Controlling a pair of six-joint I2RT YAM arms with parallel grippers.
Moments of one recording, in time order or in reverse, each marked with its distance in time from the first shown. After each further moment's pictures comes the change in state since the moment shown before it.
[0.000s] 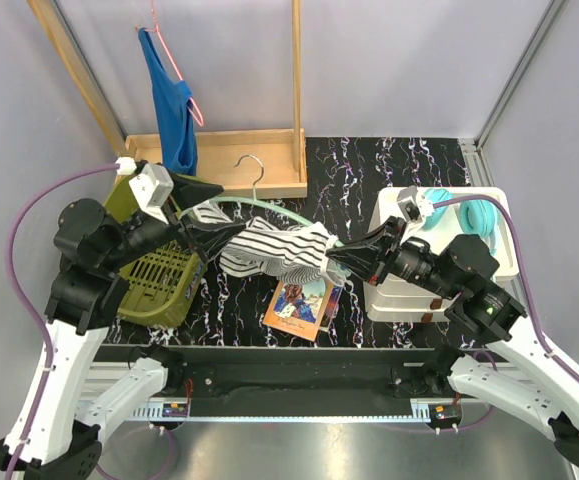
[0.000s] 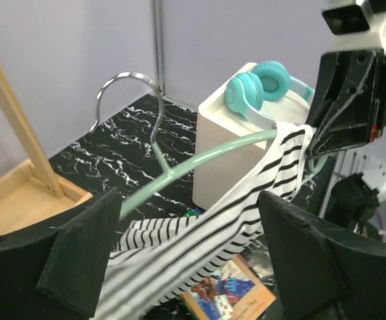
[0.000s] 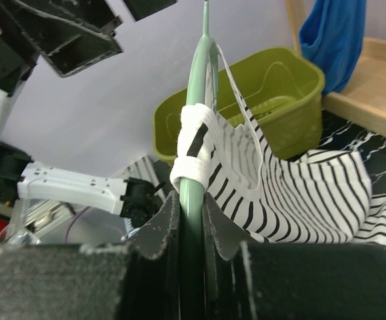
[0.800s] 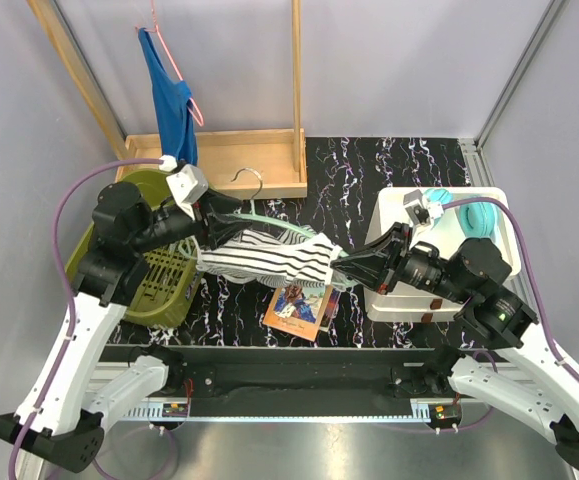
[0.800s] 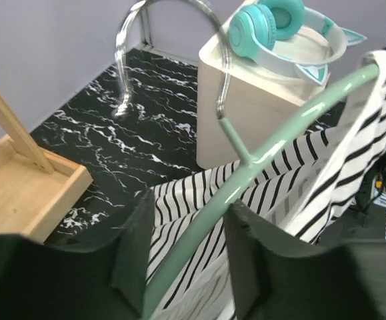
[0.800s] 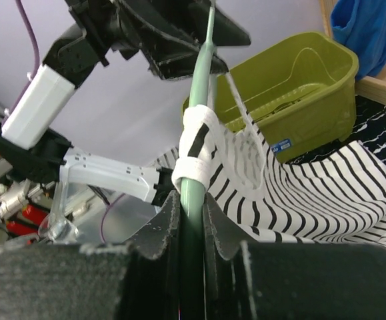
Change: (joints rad) left arm 0.000 0.089 -0.077 -0.017 0.088 0.167; right arm 0.000 -0.036 0.031 -0.068 -0.083 0.098
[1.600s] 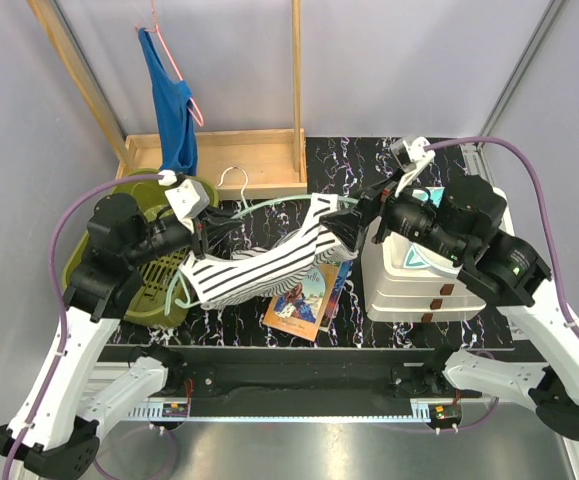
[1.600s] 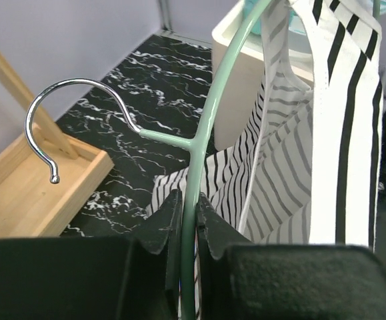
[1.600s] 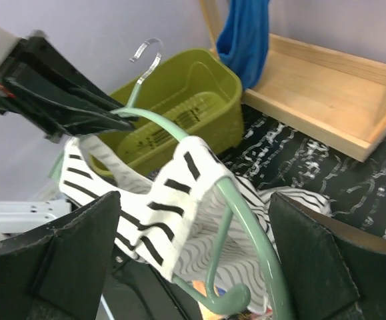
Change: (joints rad) left arm -0.028 -0.050 0.000 -0.109 -0.093 0.113; right arm -0.003 0.314 0.512 -0.401 0.266 -0.232
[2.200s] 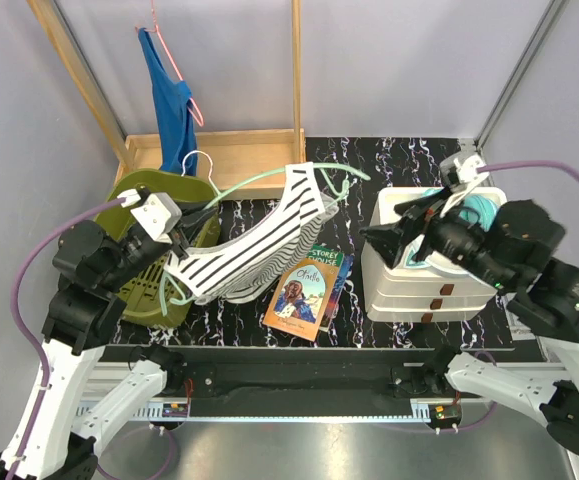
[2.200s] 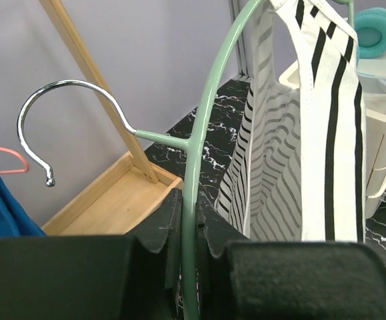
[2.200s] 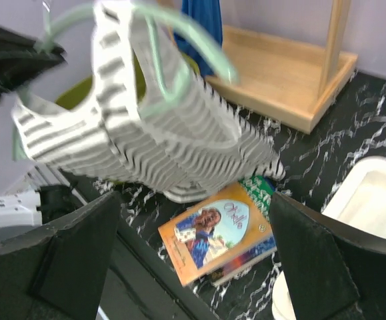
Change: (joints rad) left arm -0.005 -0.138 -0.009 0.090 -0.208 0.048; right arm 0.002 -0.122 0.037 -0.229 0.145 -0.048
